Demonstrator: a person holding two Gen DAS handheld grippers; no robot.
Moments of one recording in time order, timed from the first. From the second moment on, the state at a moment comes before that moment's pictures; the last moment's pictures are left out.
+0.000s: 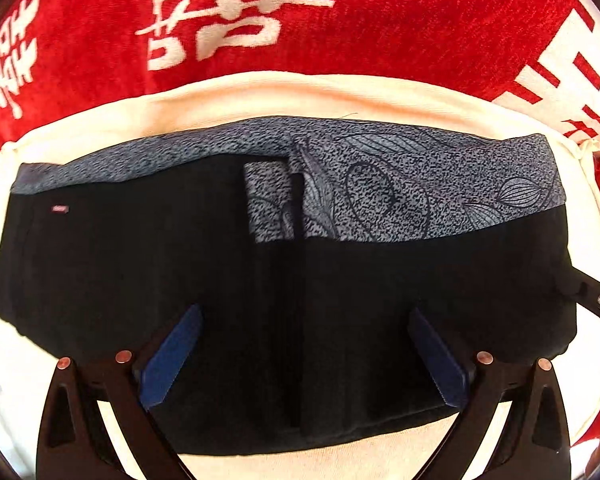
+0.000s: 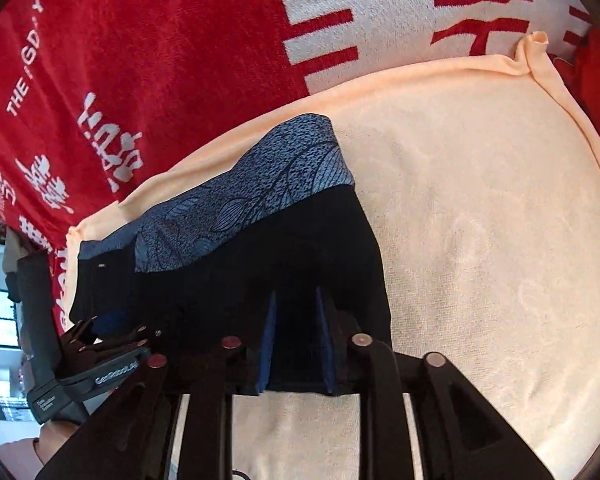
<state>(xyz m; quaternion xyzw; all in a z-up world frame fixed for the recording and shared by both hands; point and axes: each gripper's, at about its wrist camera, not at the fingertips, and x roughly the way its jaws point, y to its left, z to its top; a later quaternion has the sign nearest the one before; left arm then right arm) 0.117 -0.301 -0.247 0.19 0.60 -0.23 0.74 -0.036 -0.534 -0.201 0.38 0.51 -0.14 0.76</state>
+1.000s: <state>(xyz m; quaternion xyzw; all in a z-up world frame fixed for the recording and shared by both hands) 0.083 -0.311 -0.236 0.22 0.58 -0.20 0.76 -0.114 -0.490 -0.194 0.42 0.55 -0.16 0.70</state>
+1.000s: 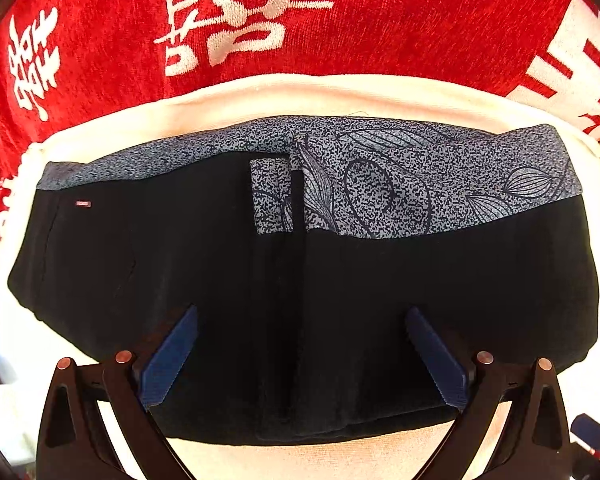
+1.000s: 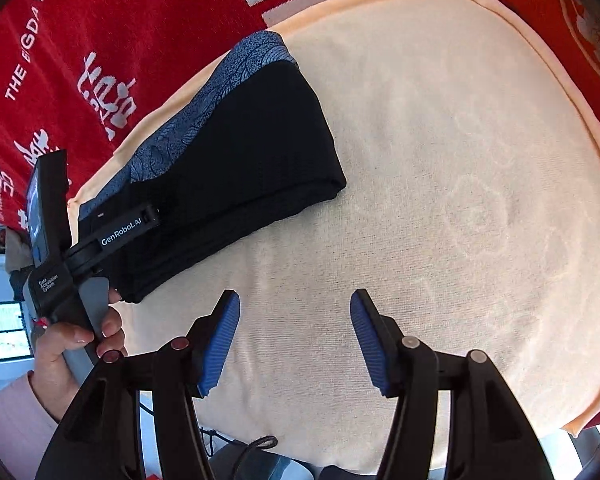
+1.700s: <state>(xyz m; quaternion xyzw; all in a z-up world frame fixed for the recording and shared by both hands) 0.154 -0.131 -0.213 0.19 0.63 -0.14 0.74 0.072 -0.364 -0.206 0.26 0.61 -0.11 0.74</state>
